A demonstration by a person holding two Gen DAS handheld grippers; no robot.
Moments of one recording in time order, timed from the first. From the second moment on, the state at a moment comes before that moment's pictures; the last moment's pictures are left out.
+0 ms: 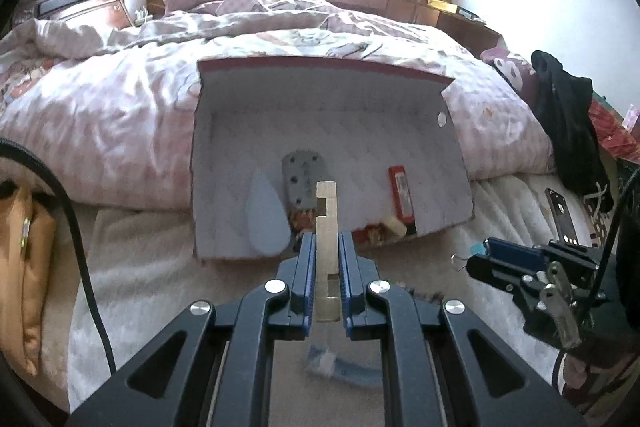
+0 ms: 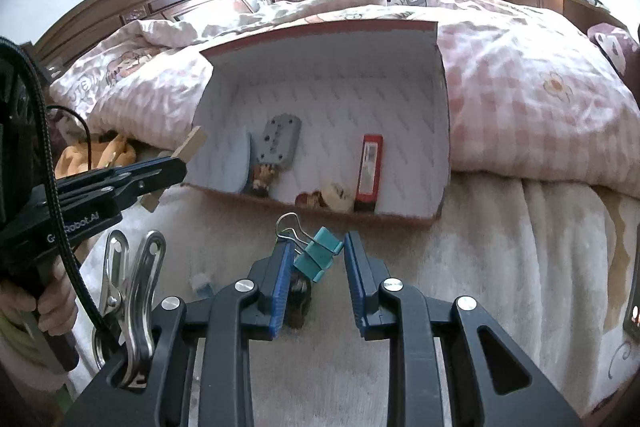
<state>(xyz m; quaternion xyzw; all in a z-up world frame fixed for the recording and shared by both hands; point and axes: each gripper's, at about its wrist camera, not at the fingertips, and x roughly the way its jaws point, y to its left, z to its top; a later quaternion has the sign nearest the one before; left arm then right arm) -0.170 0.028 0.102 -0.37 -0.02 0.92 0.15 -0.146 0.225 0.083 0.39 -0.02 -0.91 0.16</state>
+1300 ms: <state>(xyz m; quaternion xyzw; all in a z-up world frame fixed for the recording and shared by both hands) -0.301 0.060 0.059 -0.38 -0.01 0.92 0.11 -0.240 0.224 0.043 0.39 -0.03 -0.91 0.12</state>
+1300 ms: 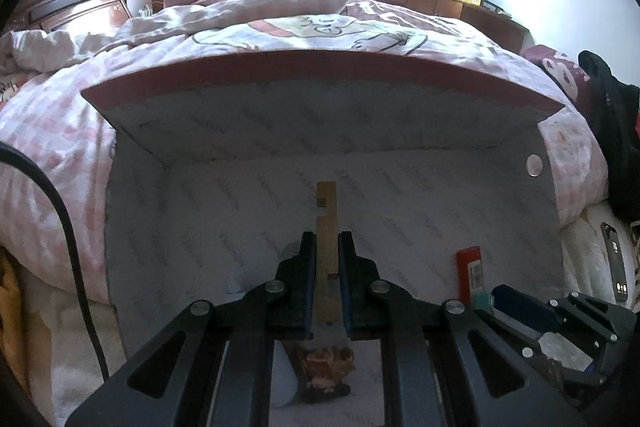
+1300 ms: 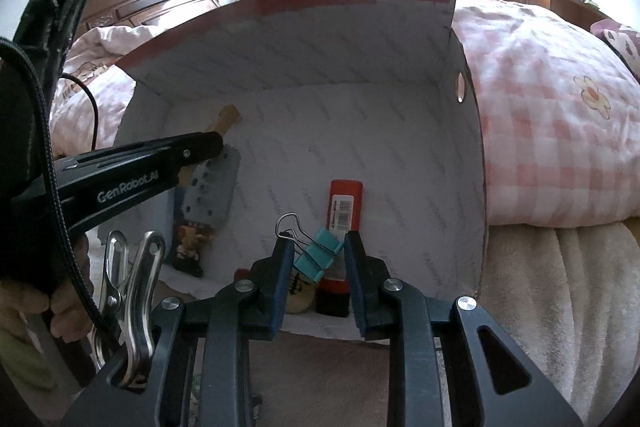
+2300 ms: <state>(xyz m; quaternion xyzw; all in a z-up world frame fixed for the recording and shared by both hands) -0.283 0.054 0.069 -0.38 0.00 0.92 0.08 -0.225 0.227 0.052 0.36 -0.05 -0.92 0.12</state>
